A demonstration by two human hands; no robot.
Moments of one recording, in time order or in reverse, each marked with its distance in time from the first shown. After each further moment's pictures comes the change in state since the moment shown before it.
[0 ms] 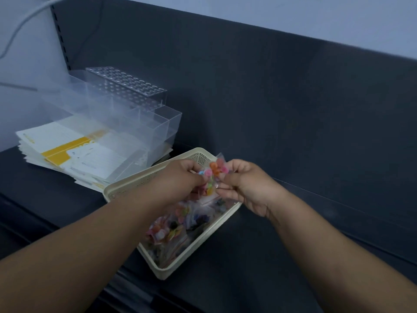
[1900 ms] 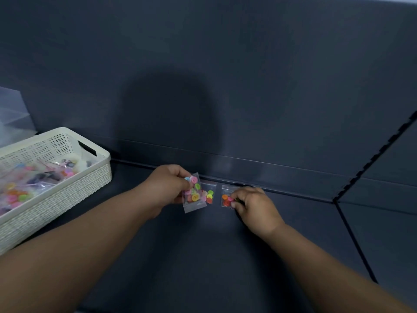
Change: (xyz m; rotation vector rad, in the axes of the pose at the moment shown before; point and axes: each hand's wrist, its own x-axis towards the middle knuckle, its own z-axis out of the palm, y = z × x) left_hand -0.014 -0.014 0.288 0.222 -0.119 -0.087; right_hand -0.153 0.164 -0.299 -1.090 0.454 -0.257
